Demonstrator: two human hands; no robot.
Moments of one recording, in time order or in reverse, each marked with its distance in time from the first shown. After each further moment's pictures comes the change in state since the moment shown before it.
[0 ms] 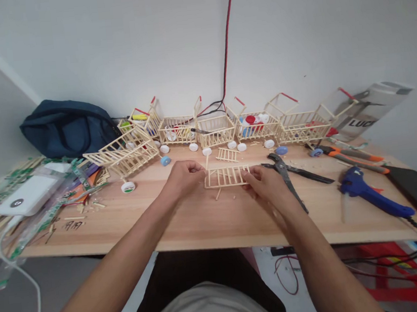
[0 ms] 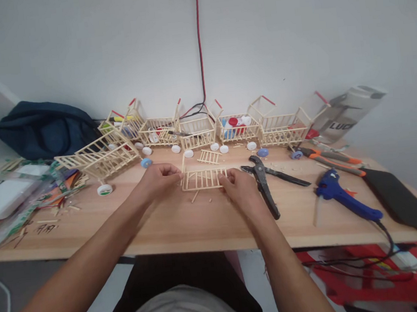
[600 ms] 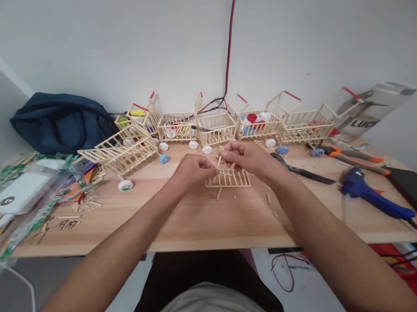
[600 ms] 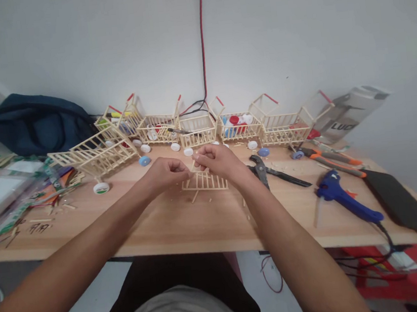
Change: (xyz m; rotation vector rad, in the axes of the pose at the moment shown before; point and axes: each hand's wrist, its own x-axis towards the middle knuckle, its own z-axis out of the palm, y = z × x) left_hand 0.011 0.019 0.005 0.140 -0.157 0.049; right_hand 0.045 -0.068 0.004 0.197 -0.415 -0.063
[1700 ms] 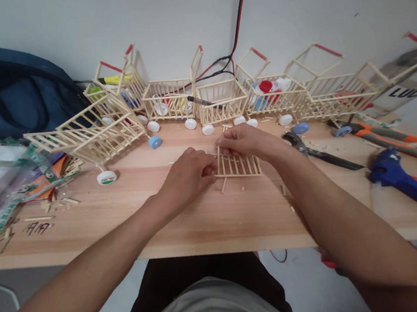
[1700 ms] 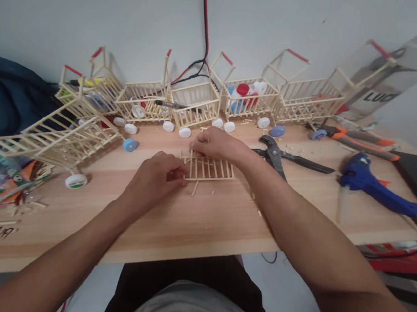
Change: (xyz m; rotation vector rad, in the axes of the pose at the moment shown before) left_hand -0.014 -0.028 0.006 0.448 -0.079 0.323; right_hand 0.041 0.024 0.004 -0.358 -0.191 0.157
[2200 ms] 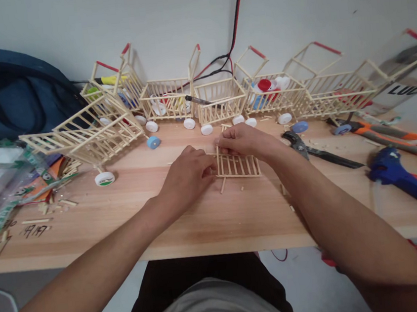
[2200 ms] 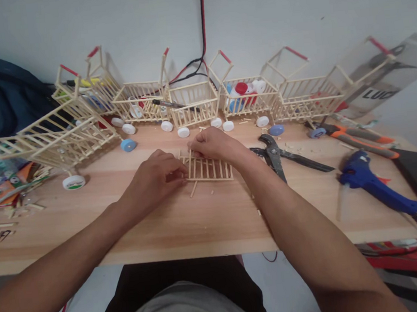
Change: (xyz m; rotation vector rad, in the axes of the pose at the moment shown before) left_hand 0.000 0.004 0.002 0.090 0.023 0.033; right_hand 0.007 0.009 0.003 -0.038 0.032 -0.012
